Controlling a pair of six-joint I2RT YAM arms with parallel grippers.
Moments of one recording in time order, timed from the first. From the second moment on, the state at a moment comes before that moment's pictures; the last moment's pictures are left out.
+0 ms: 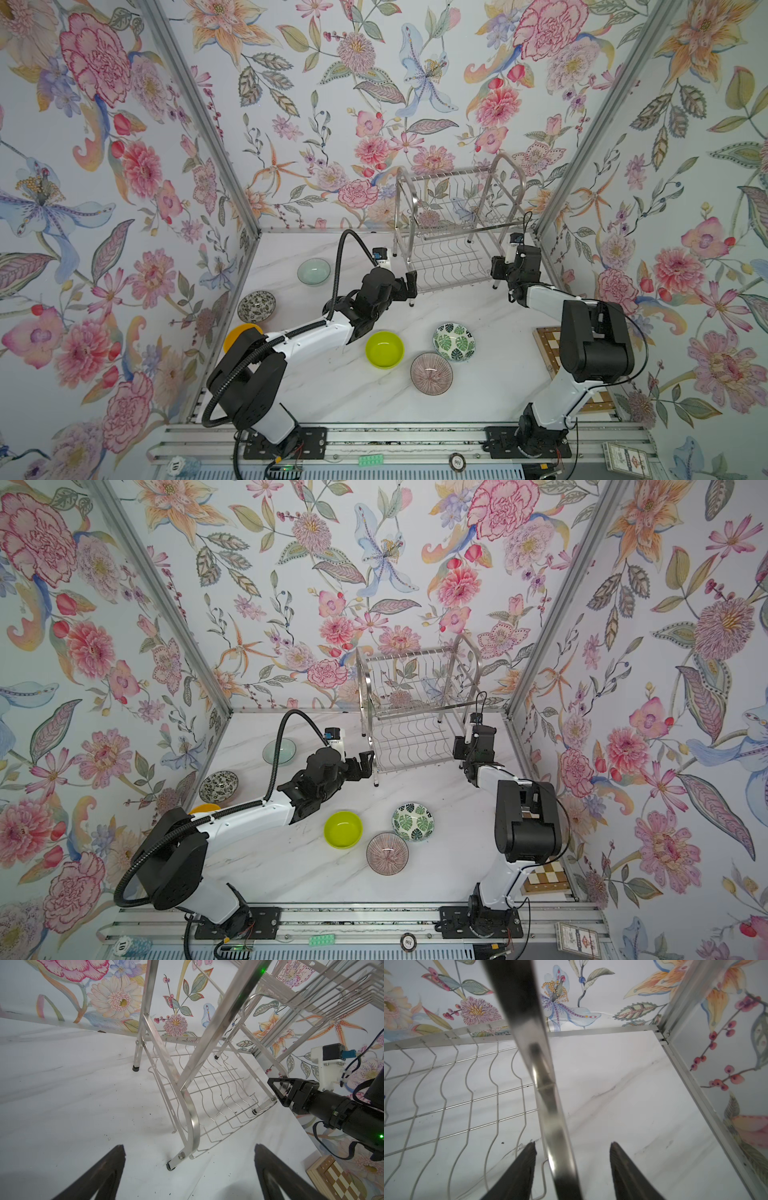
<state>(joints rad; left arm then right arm) -0.75 1.57 0.99 0.22 -0.27 -0.52 -0.01 1.79 1.01 0.30 0.00 0.02</state>
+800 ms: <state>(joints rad) -0.61 1.56 1.01 0.07 -0.24 -0.50 0.13 1.67 0.82 0.42 0.04 -0.04</state>
